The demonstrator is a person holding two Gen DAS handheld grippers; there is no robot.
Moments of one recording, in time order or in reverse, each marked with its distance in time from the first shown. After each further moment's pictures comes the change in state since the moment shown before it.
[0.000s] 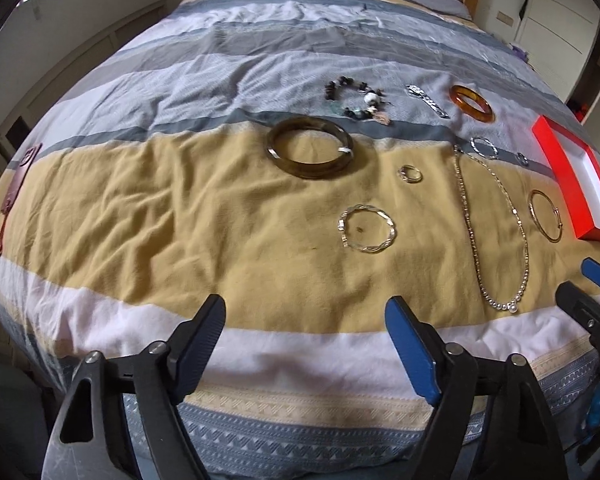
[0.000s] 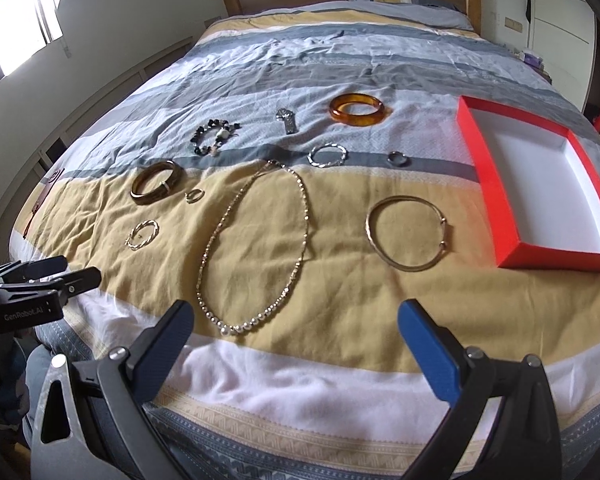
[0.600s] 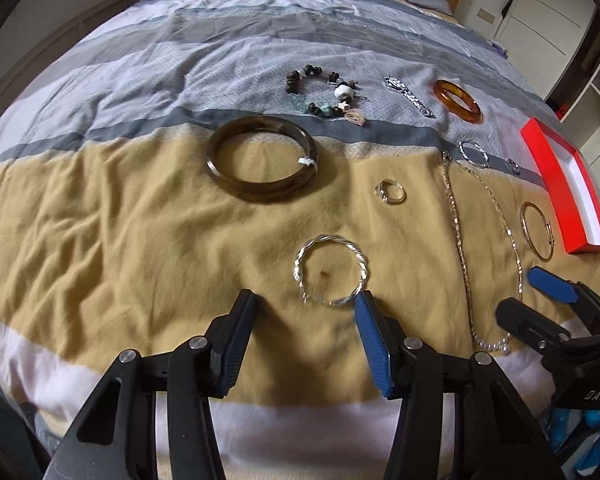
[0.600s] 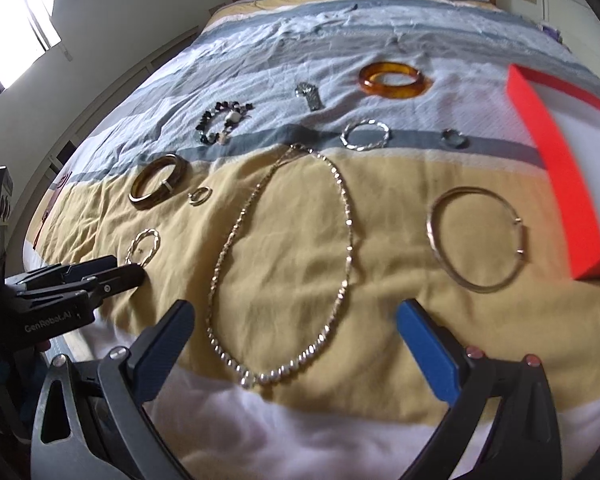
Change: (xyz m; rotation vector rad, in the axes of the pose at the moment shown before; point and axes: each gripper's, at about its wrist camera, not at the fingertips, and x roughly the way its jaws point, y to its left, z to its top) left arm 0.045 -0.010 0.031 0.017 0.037 -0.127; right arm 0.057 0.007 0.018 0.048 0.073 0.103
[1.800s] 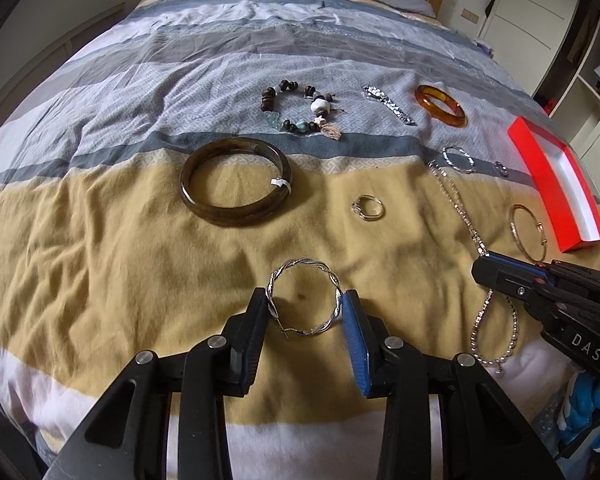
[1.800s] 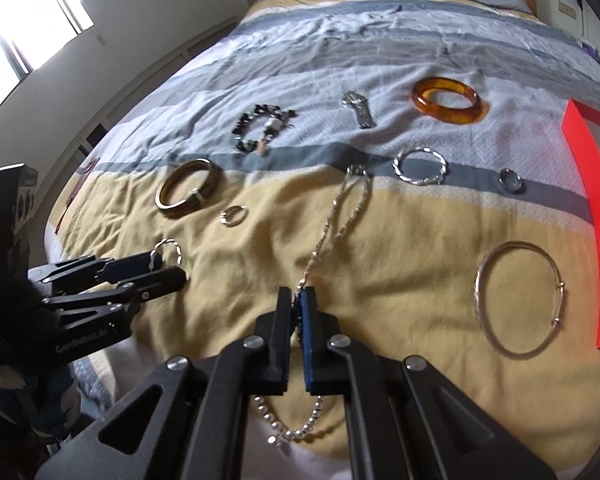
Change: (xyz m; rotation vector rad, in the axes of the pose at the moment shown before) left arm -0.004 -0.012 0.003 0.039 -0.046 -0.016; right arm 0.006 0.016 0.024 -0.103 0.013 0.106
